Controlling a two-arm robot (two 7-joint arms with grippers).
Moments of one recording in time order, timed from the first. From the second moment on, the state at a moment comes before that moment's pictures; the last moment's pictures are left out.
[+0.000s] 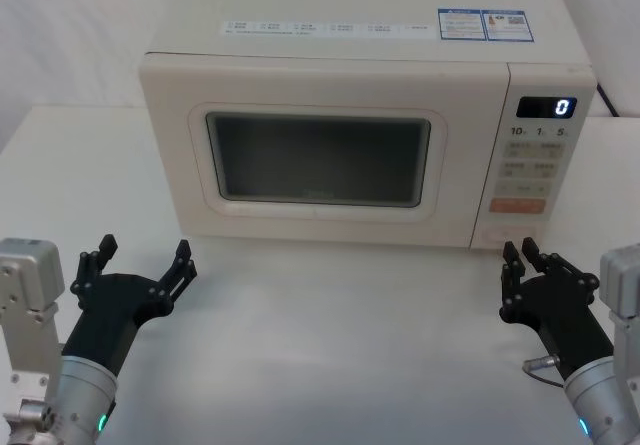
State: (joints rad) left arm 0.27 0.24 0.04 -1.85 -0.25 -0.02 -0.02; right arm -0.17 0.19 -0.26 -1.77 0.07 -0.06 -0.03
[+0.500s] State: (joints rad) left arm 0.27 0.24 0.04 -1.85 -0.25 -0.02 -0.02; right arm -0.17 0.19 -0.26 -1.77 0.07 -0.06 -0.03
